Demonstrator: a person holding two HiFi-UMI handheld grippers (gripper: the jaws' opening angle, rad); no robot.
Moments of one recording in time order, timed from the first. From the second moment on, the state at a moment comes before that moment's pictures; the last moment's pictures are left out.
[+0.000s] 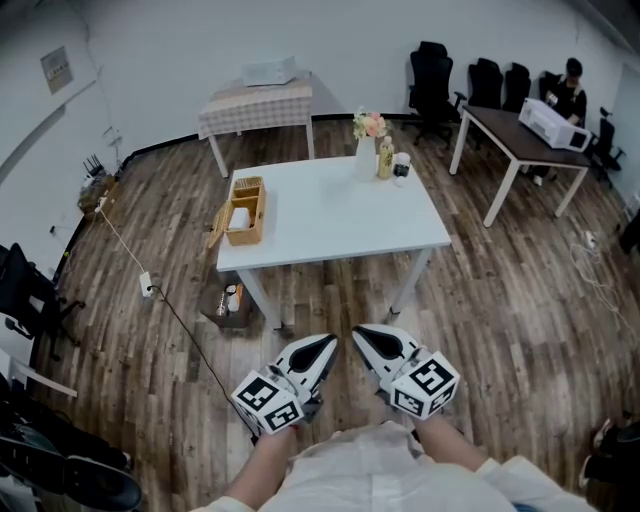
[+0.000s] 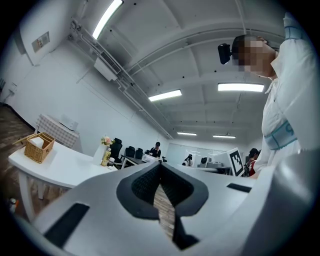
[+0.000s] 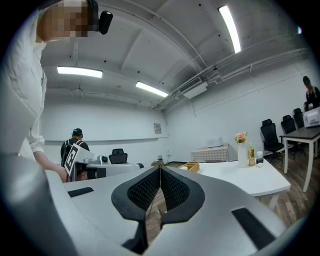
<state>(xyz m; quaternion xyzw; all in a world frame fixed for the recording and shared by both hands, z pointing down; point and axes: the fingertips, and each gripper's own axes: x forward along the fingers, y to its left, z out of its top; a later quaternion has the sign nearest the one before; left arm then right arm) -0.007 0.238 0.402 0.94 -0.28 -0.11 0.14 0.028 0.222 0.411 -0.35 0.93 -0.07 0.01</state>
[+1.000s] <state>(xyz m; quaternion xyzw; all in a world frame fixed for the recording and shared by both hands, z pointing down) -0.020 0.226 0.411 0.94 -0.29 -0.12 0.15 -0.005 0.215 0.423 -0.32 0.94 -0.08 -0.01</state>
